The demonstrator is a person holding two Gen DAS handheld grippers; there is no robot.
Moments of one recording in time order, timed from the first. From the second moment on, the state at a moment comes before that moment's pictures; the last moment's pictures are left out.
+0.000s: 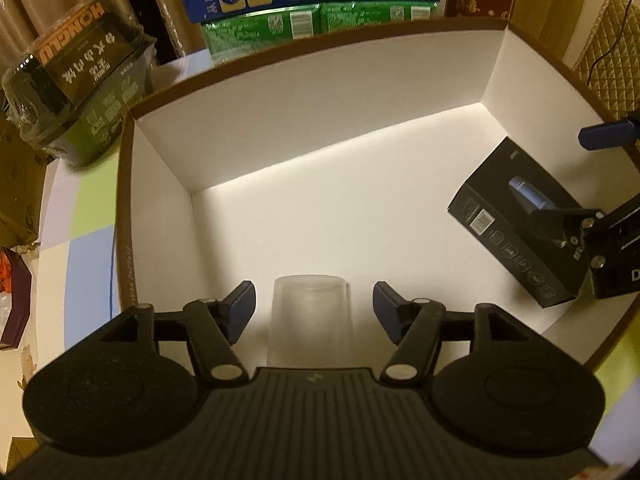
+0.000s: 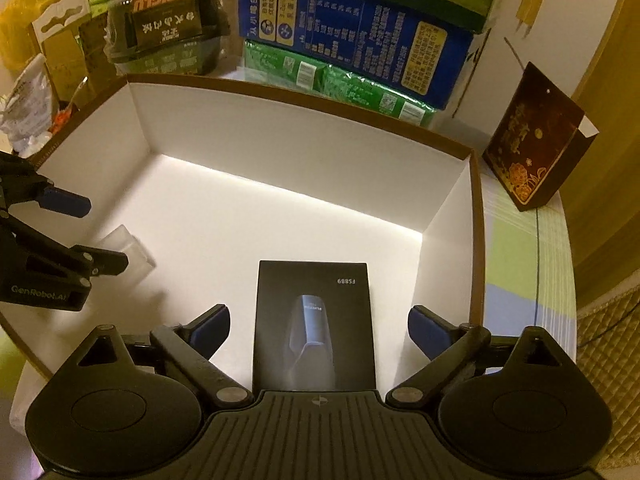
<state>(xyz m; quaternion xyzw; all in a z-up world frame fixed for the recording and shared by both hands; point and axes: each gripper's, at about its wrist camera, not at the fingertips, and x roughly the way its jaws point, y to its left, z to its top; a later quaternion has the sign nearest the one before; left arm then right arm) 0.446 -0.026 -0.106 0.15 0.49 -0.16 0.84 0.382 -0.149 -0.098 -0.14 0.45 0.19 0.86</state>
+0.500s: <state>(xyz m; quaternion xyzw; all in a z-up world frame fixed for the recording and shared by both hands) 0.423 -0.017 -0.061 0.14 0.45 -0.16 0.87 0.354 -0.168 -0.070 -0.11 0.43 0.19 0.88</state>
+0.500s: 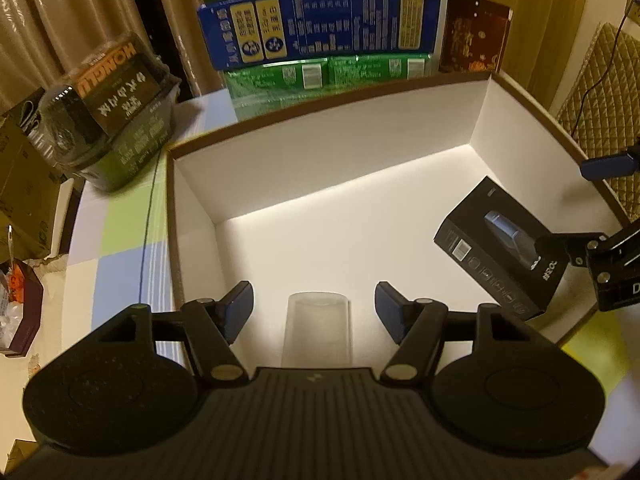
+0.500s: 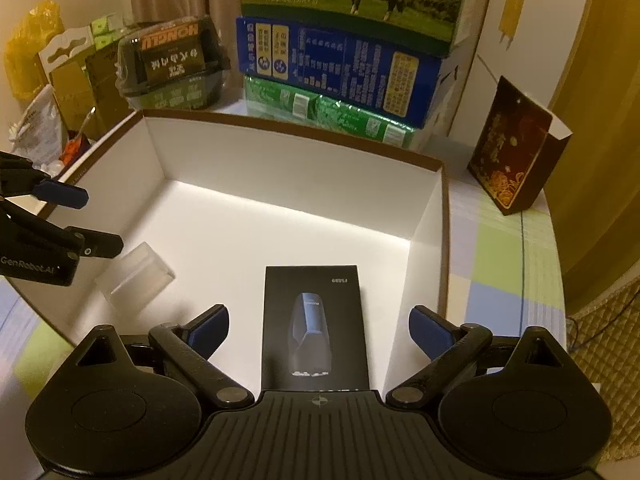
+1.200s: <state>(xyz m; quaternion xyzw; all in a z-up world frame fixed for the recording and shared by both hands) 0.328 0.021 -0.022 0.12 0.42 -0.16 0.89 0.249 -0.207 -0.040 -0.06 0.40 0.22 0.89</state>
